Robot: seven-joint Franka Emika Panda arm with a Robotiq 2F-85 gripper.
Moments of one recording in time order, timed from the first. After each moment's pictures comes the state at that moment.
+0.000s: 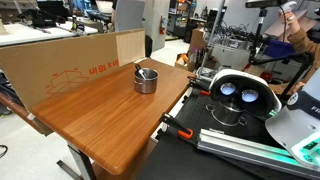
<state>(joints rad) 0.01 -0.22 -0.39 -2.24 0.09 2.02 -0.69</state>
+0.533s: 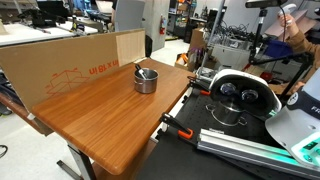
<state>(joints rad) -0.01 -0.22 -0.35 -2.25 0.11 2.03 -0.69</state>
